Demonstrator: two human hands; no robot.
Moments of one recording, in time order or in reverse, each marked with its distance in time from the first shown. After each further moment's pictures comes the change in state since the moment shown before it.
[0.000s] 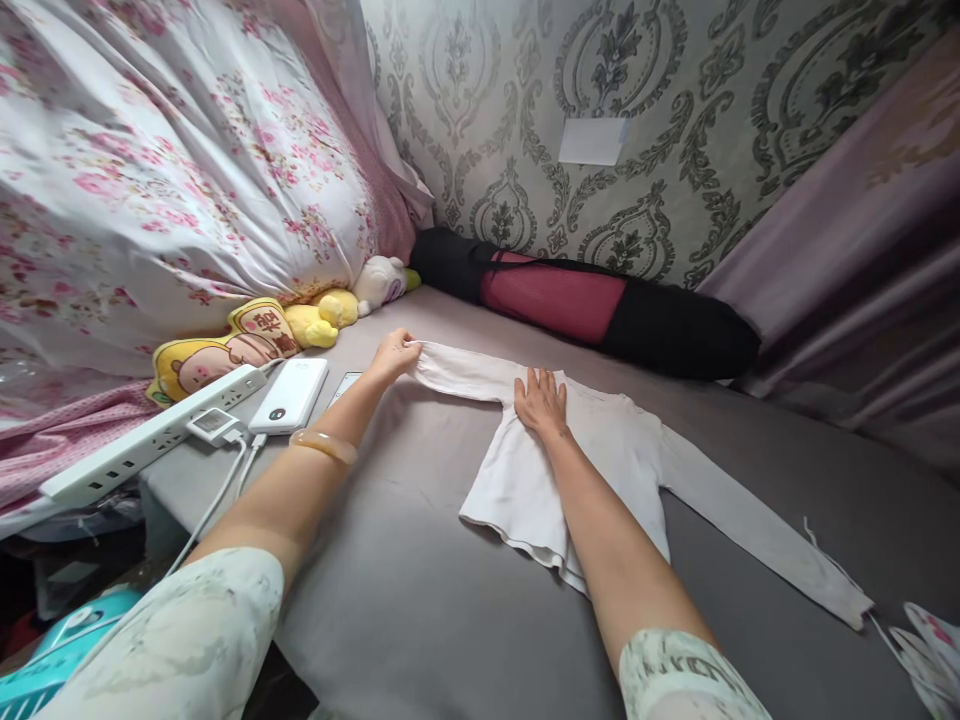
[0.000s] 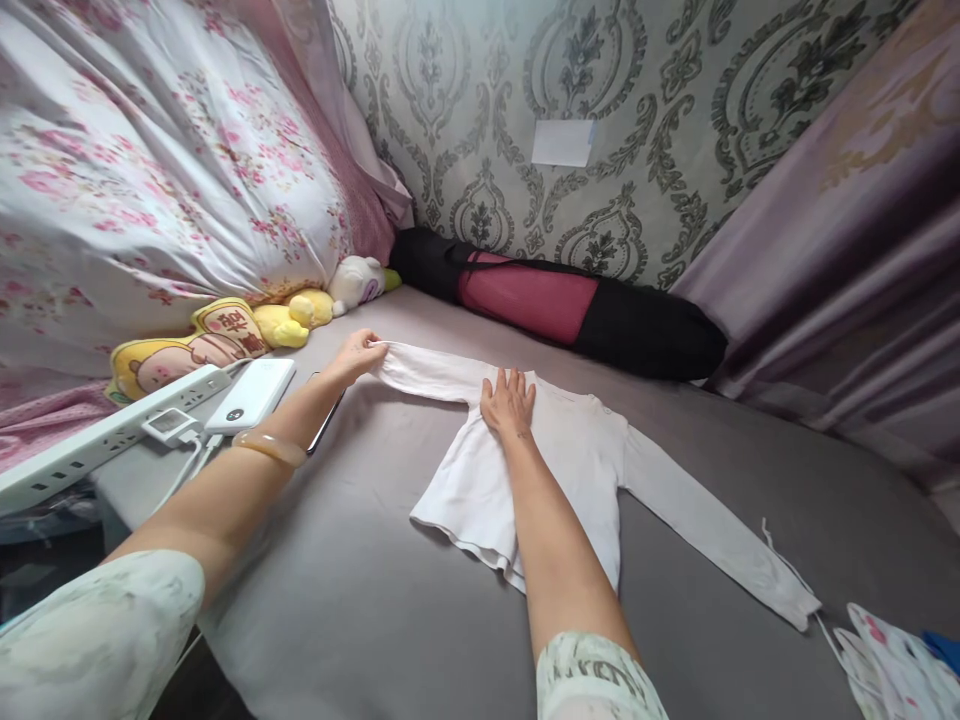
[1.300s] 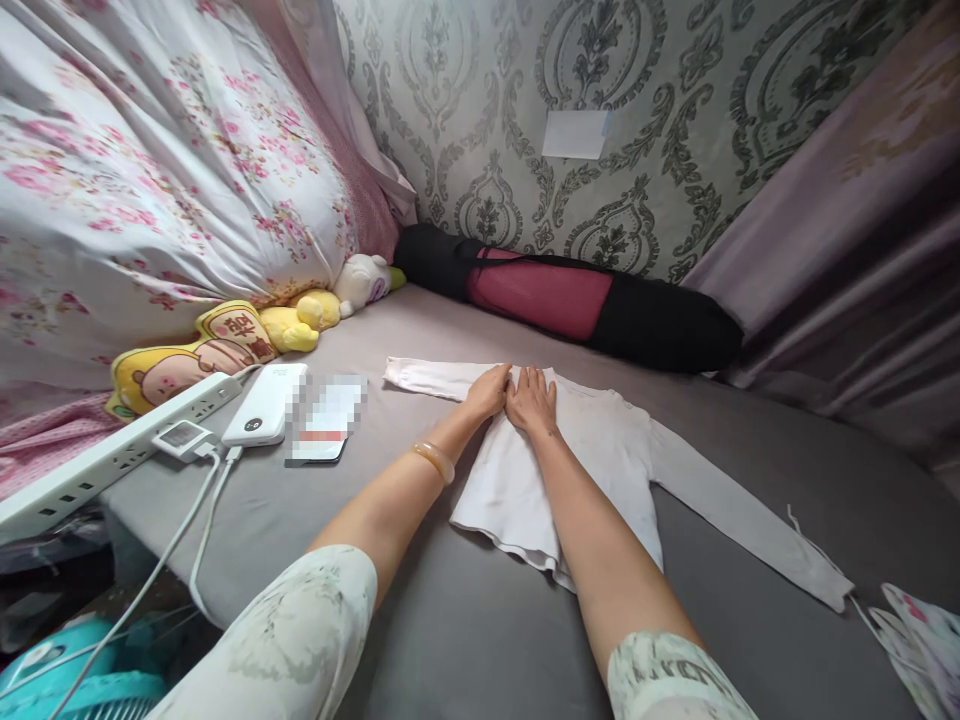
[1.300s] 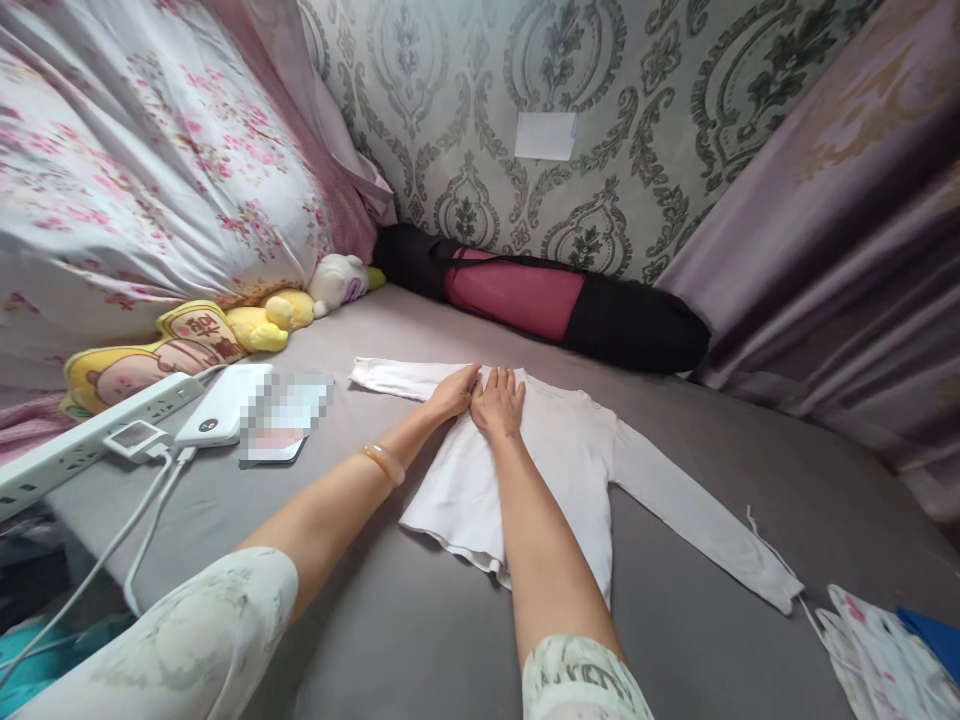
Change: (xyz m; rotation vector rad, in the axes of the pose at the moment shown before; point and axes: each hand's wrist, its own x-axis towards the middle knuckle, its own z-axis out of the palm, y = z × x) left_hand -0.027 0.069 0.164 0.095 -0.310 0.525; right_hand 0.003 0.000 0.003 -0.039 -0.019 0.025
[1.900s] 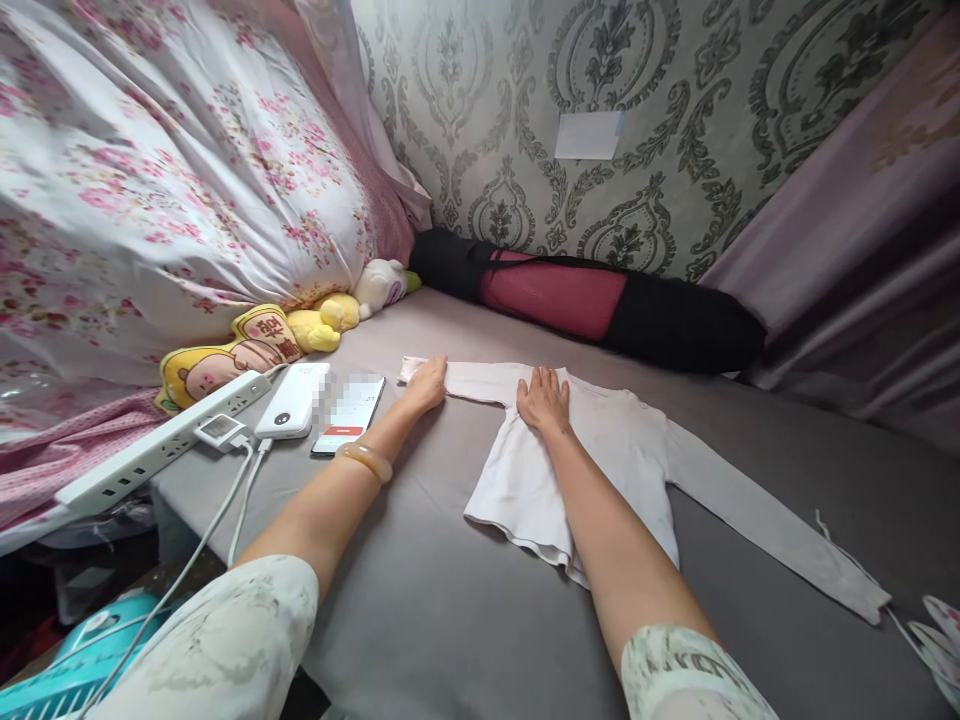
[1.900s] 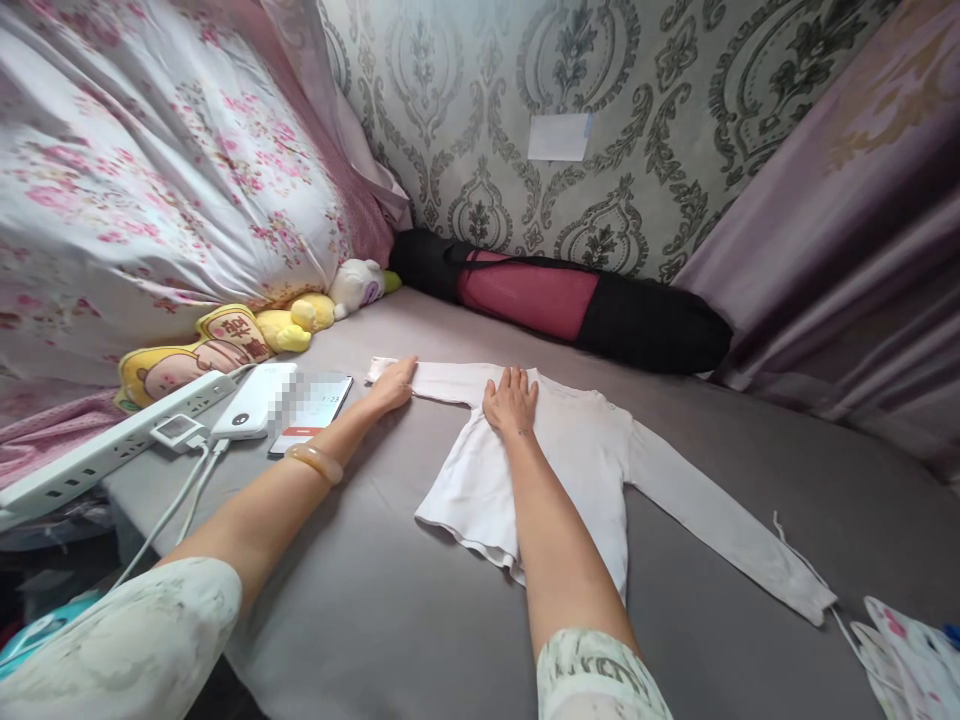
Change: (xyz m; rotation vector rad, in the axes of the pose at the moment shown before) left_hand -0.056 -0.087 -0.079 0.277 0.051 -0.252; right_hand -0.002 -0.001 -0.003 -0.015 0.004 -0.007
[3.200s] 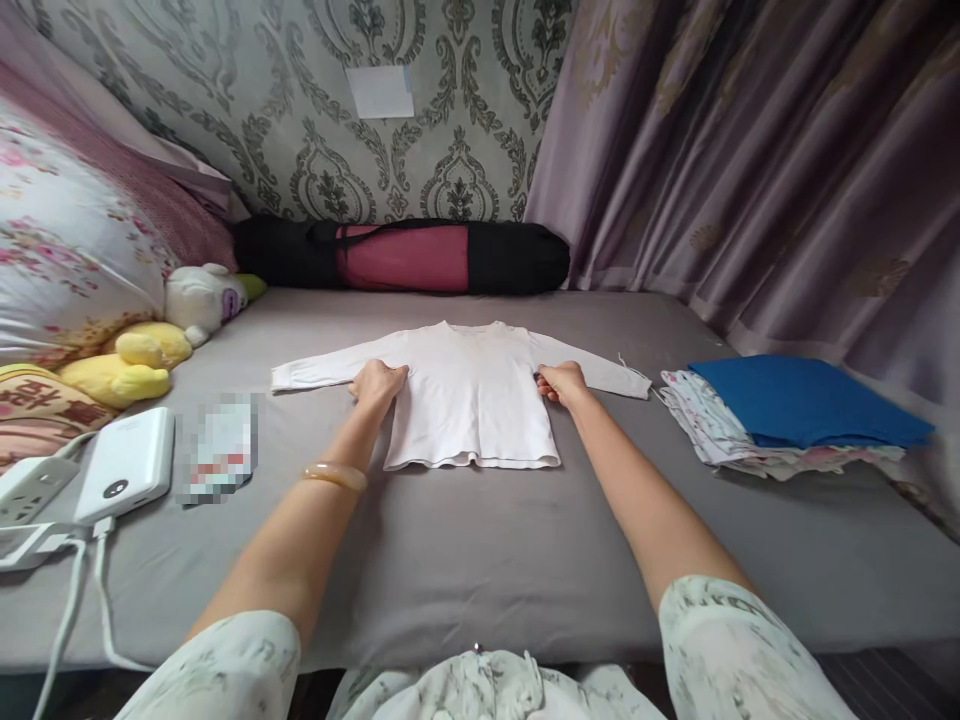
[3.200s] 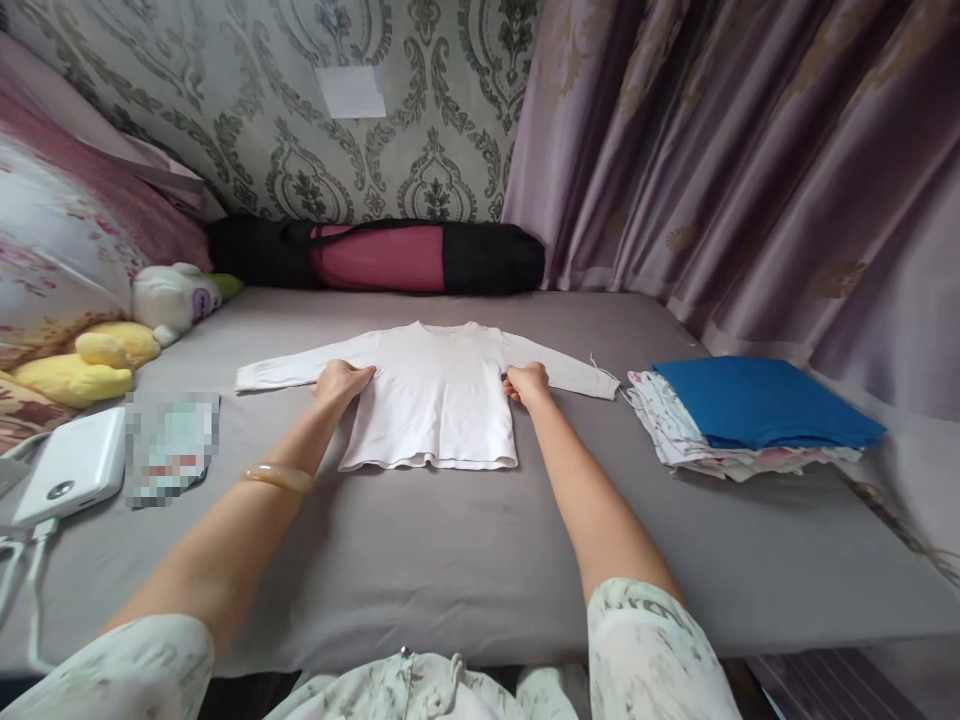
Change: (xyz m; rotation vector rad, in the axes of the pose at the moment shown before) left_hand -0.040 0.127 0.009 -0.154 -0.156 -0.349; right_hand -0.133 0.176 -0.043 0.884 0.166 0.886
